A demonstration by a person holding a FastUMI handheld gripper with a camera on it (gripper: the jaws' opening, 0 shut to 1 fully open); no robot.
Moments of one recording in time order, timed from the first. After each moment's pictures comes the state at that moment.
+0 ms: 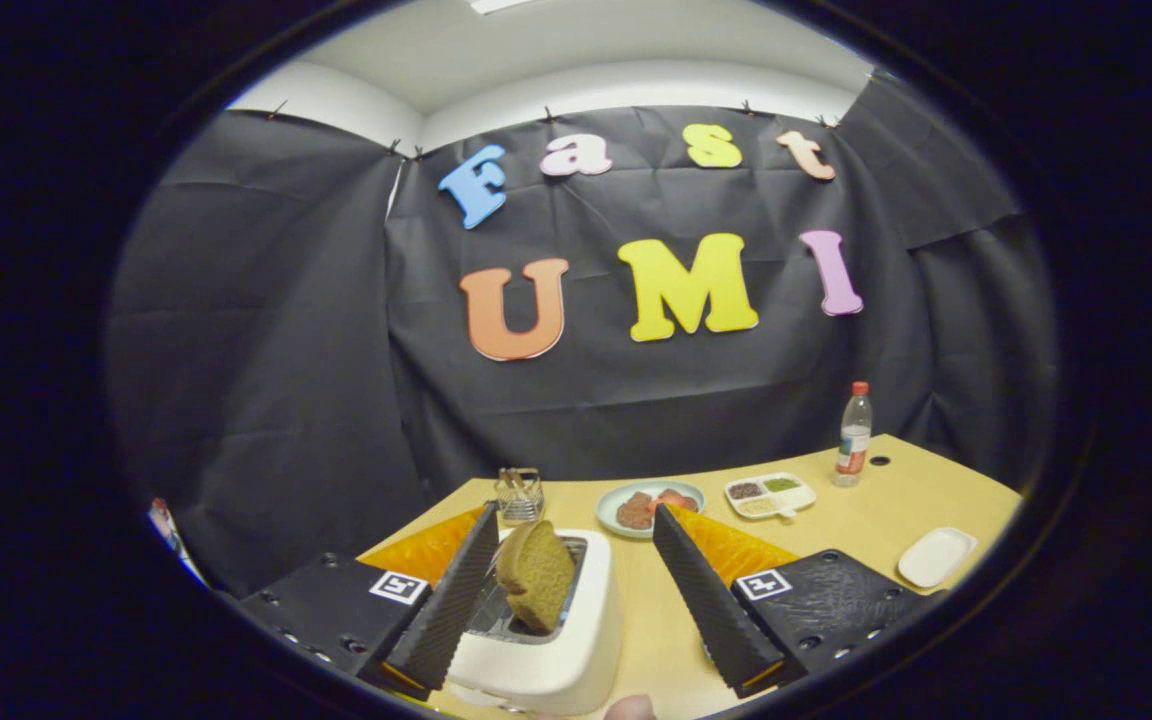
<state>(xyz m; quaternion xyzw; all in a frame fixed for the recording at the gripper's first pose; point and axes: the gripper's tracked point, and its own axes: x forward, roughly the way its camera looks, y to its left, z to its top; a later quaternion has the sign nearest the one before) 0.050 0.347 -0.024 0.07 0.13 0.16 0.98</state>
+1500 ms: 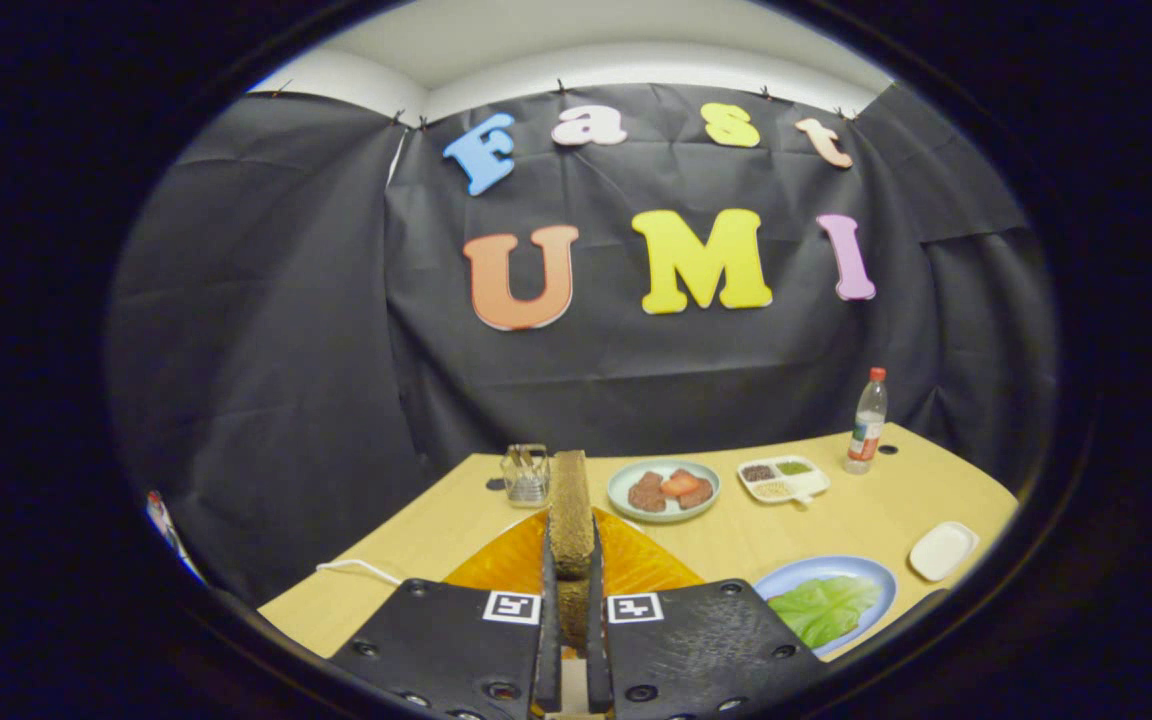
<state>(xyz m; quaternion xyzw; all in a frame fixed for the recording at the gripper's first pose) 0.064 0.356 -0.004 0.07 0.14 0.15 0.98</state>
